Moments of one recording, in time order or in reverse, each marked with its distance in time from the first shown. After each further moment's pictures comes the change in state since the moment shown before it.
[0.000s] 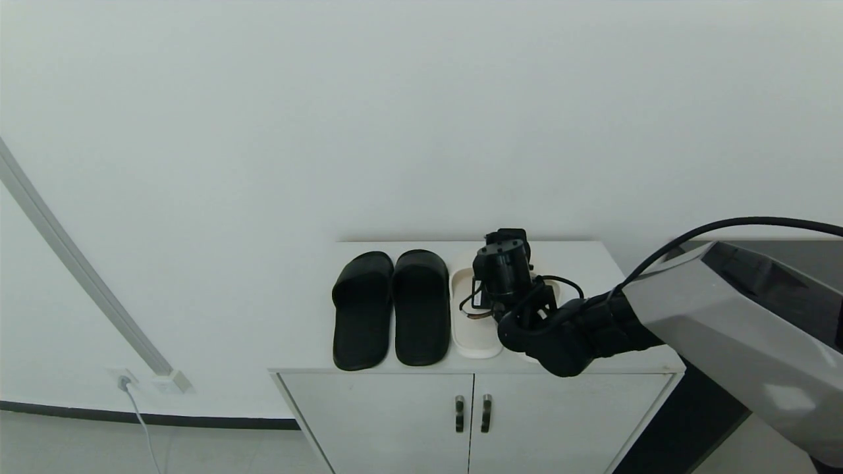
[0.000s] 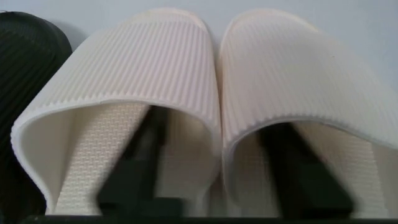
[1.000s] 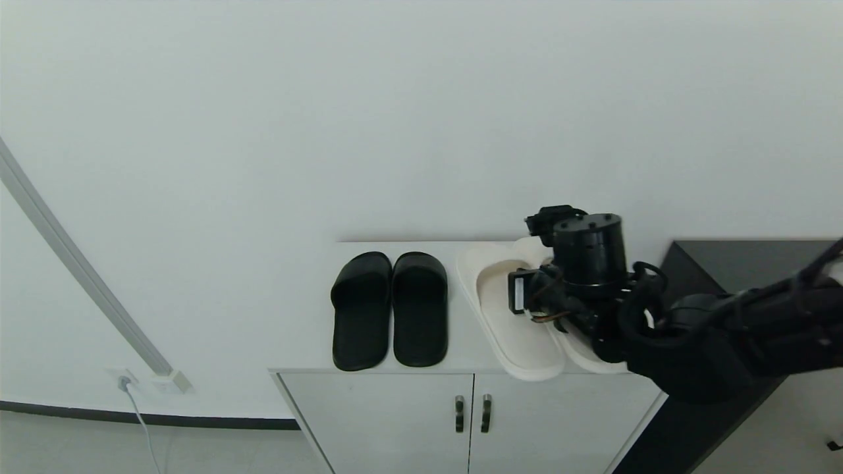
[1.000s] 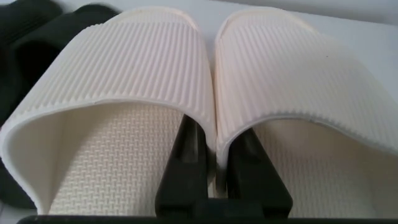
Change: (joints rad) left arm 0.000 0.000 0.000 0.000 0.000 -0.015; right arm 0.004 -0.401 0.409 -0.053 0.226 -0.125
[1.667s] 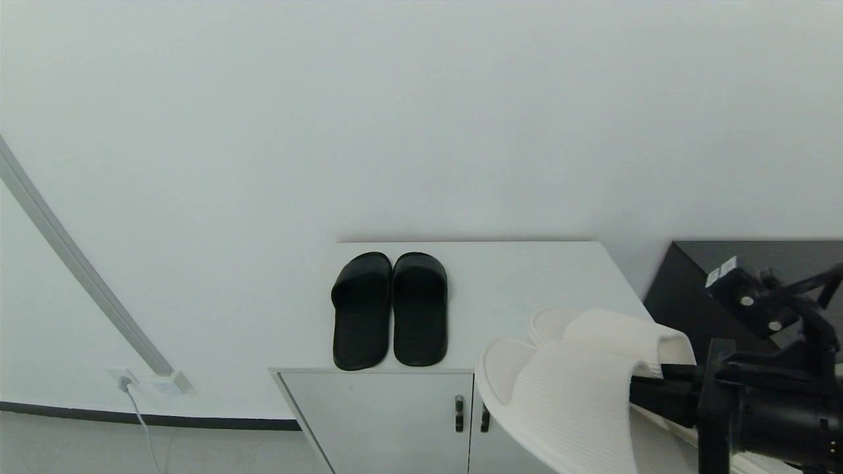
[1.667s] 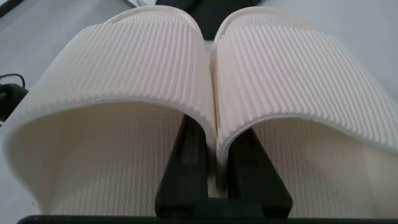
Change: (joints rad) left arm 0.000 0.000 0.000 0.000 0.000 0.002; right arm -0.003 -0.656 0.493 0.193 0.629 -0.066
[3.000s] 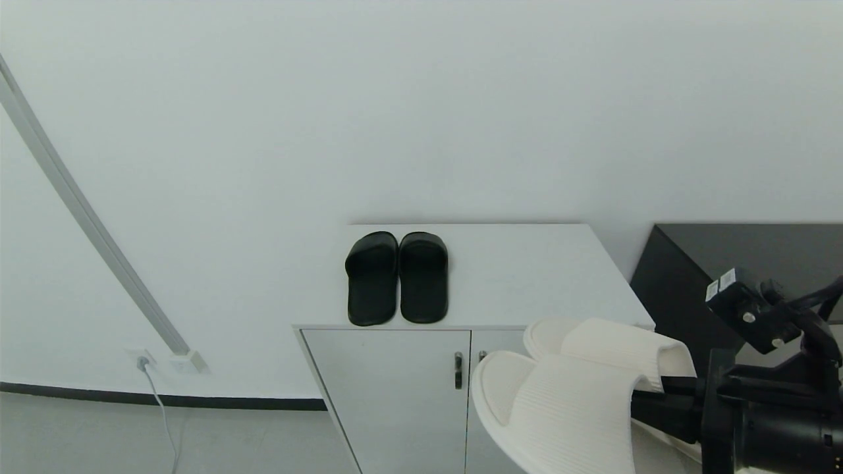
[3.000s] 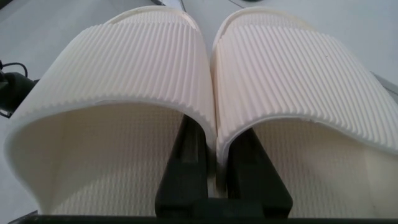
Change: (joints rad) left arm 0.000 0.000 0.000 0.000 0.001 0.000; right arm 0.029 -0.001 0.019 0.000 0.002 -0.002
